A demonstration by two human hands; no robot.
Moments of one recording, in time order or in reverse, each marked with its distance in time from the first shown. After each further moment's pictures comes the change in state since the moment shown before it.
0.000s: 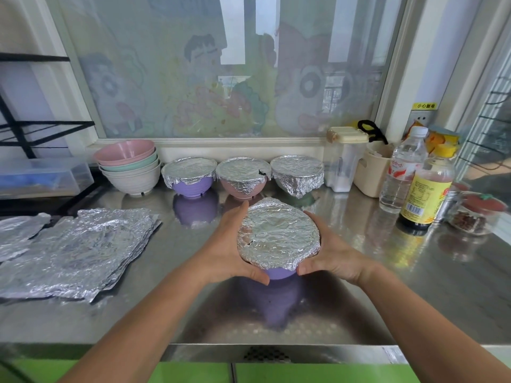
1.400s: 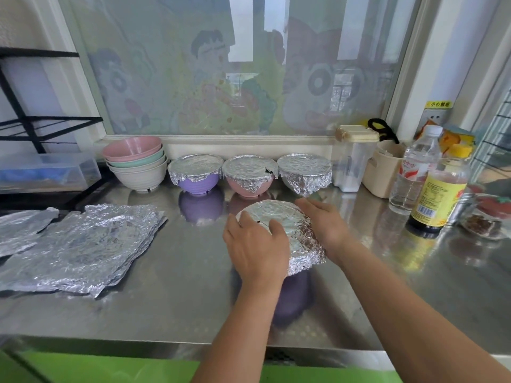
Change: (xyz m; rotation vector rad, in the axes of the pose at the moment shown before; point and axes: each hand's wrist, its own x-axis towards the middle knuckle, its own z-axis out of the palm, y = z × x) left_hand 0.015 0.073 0.059 0.185 0.693 -0.567; right_hand 0.059 -0.022 0.017 0.149 0.495 0.155
